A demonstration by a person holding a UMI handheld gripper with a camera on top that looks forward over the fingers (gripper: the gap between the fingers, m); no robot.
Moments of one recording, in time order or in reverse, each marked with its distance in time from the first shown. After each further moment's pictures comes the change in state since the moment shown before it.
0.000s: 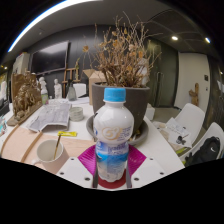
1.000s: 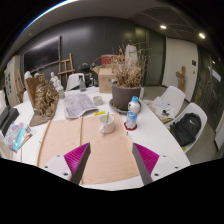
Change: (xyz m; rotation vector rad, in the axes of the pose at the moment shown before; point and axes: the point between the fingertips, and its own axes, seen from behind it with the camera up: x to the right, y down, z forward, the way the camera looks) arm -0.152 -0.015 -0.346 -0.232 0.112 0.115
